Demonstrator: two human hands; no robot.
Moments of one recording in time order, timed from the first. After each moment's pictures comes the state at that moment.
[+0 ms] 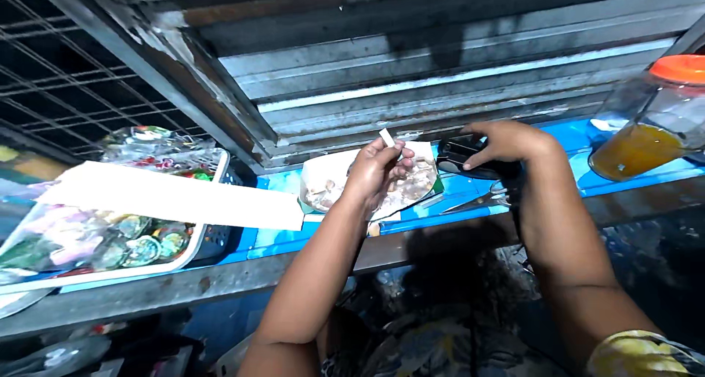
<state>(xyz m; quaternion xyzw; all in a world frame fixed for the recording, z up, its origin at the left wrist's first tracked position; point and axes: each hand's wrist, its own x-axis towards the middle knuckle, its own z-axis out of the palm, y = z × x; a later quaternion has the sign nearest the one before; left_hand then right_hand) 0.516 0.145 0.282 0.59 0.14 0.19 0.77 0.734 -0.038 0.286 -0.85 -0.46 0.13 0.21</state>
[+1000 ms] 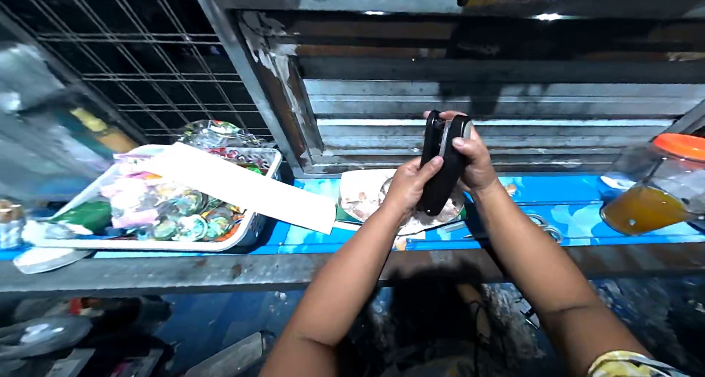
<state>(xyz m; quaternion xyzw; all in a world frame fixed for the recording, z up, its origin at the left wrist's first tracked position) 0.507 0.148 0.284 0.62 0.06 0.23 0.75 0.640 0.068 0.299 -0.34 -0.53 0.21 0.75</state>
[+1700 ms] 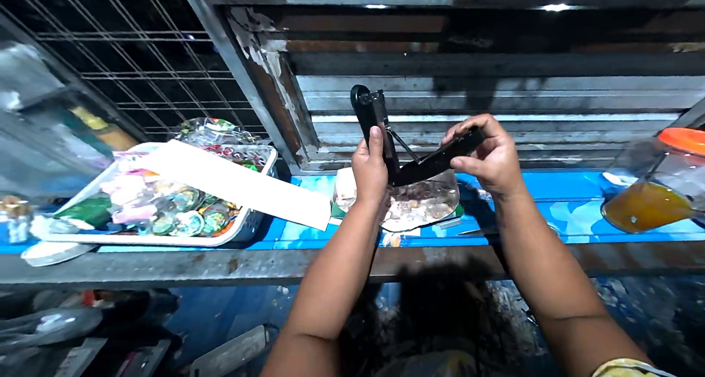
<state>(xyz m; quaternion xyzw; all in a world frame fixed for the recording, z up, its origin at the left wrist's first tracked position) 0.506 0.171 0.295 0.57 0.15 0.52 0.62 0.638 0.021 0.315 -0.39 -0.63 0.09 0.67</state>
